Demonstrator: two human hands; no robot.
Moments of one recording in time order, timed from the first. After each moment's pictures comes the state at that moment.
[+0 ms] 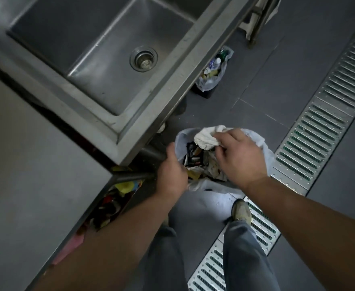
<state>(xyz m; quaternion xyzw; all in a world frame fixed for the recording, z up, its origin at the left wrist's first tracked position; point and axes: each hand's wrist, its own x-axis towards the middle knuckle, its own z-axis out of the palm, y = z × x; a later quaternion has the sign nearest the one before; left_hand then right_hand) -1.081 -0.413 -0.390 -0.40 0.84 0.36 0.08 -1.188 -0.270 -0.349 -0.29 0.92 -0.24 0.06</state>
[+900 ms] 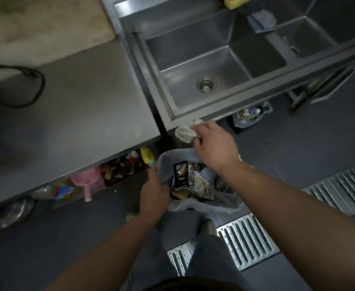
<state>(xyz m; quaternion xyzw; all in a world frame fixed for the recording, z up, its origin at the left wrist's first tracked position) -0.932 -0.308 -0.211 -0.60 0.68 0.40 -0.08 -1.141 -0.300 -0.152 -0.54 0.80 -0.22 0.12</state>
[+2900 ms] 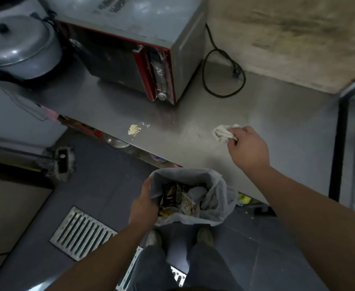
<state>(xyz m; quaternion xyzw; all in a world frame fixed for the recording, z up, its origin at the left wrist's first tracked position) -0.536 -0.400 -0.195 -0.84 0.38 0.35 -0.15 -0.783 -0.602 -0.126 -0.75 0.62 -0.15 0.14</state>
